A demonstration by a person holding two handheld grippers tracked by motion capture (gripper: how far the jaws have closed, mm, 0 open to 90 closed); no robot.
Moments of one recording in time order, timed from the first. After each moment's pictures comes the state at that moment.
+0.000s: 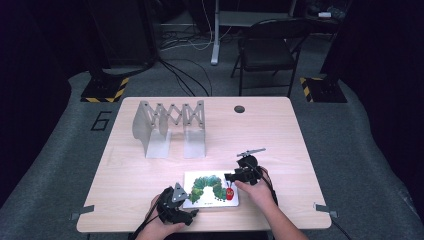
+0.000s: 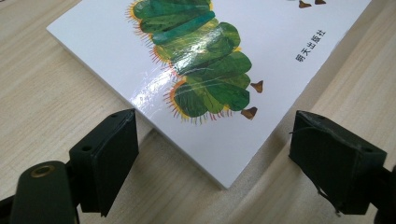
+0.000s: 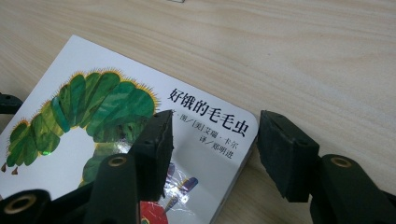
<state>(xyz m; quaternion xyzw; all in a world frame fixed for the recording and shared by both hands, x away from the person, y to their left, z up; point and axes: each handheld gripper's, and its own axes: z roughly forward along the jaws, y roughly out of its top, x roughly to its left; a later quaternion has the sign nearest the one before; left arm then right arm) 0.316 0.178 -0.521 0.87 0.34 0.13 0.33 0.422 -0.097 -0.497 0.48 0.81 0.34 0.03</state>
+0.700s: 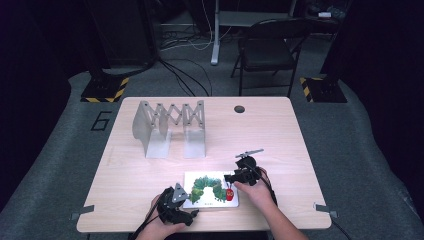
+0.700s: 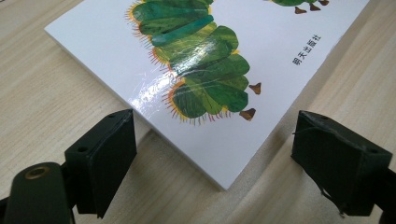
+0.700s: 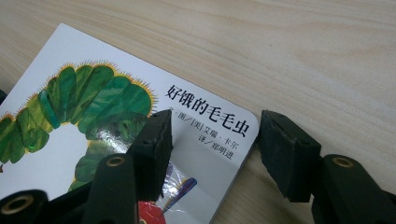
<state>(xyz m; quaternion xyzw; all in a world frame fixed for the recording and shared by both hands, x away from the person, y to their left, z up) 0.315 0.177 -0.521 0.87 0.34 0.13 0.33 0.424 -0.093 -0.504 0.48 0.81 0.33 0.03</state>
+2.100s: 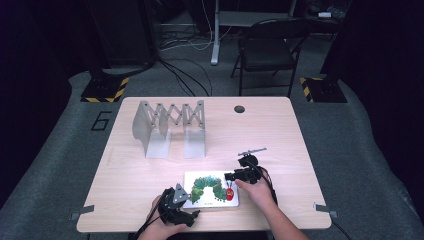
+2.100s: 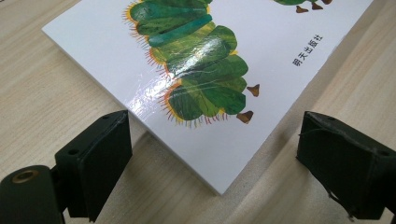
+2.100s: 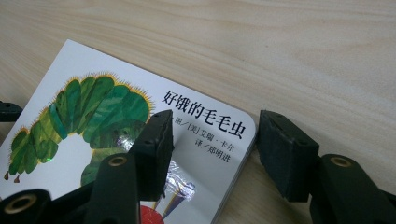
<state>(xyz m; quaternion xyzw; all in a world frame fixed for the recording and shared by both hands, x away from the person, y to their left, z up) 0.314 0.175 -0.523 0.87 0.34 0.14 0.33 0.427 -0.099 -0.505 0.51 0.79 0.34 -0.01</state>
